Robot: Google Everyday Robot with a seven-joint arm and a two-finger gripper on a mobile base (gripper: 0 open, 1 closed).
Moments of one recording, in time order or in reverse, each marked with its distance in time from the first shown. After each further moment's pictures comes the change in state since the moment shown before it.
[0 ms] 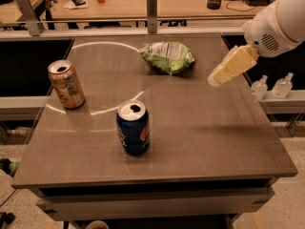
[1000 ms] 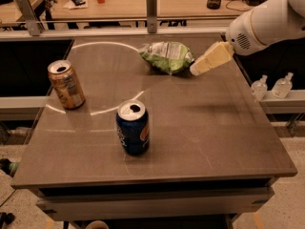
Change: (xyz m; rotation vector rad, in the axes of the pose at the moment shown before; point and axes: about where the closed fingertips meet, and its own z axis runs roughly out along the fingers) arm -0.023 -0.030 0.065 -0.008 -0.106 0.126
